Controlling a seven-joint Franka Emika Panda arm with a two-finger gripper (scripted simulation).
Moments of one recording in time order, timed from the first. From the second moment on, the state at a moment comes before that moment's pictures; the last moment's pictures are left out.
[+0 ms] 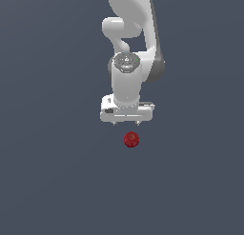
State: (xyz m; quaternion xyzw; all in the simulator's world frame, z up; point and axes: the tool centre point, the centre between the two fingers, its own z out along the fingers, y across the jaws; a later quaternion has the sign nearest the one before) arm 0.003 0.018 0.160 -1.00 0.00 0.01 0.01
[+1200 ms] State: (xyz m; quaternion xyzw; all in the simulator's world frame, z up) arm 0.017 0.048 0.137 -1.00 -0.07 0.00 0.01
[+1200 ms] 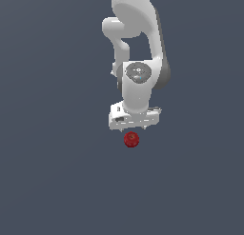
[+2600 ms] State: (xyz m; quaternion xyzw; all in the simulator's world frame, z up) arm 0.020 0.046 0.047 -0.99 -0.12 0.00 0.00
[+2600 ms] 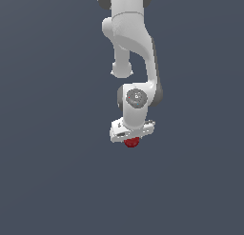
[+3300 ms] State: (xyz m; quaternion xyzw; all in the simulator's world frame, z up) arm 0.020 0.045 0.047 -0.99 -0.12 0.00 0.00
